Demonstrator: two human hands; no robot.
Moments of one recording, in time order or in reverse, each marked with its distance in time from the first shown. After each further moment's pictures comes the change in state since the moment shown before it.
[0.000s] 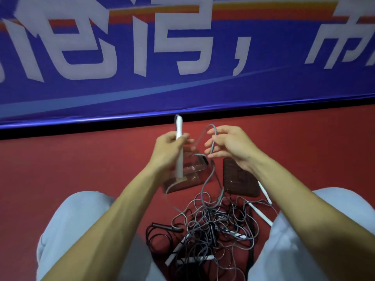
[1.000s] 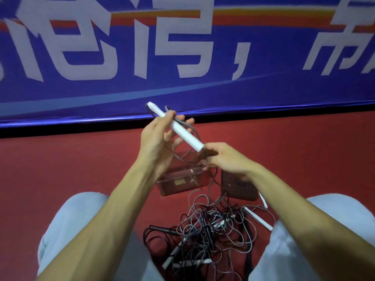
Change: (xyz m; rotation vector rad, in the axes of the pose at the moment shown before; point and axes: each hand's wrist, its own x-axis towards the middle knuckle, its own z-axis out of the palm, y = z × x) left_hand -0.016 0.041 -0.004 -0.578 -0.050 0.157; right_hand 0.000 0.019 0.005 -0.326 -0.304 -0.104
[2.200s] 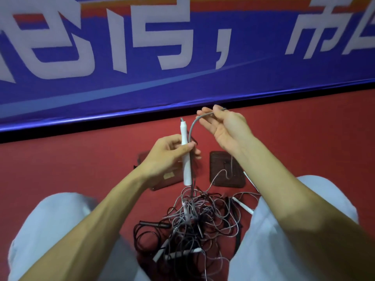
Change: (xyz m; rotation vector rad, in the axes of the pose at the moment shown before) left_hand -0.013 -0.059 0.002 0.682 -0.343 -0.193; right_hand -0.009 -0.021 -0.043 1.115 0.498 -0.077
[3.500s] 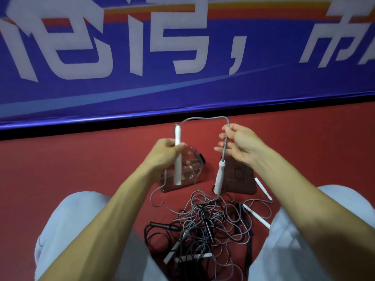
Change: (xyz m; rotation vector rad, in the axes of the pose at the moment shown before) left_hand -0.004 0.012 -0.043 0.087 0.226 -0.216; right_hand 0.006 0.021 -0.006 -0.484 0.014 0.207
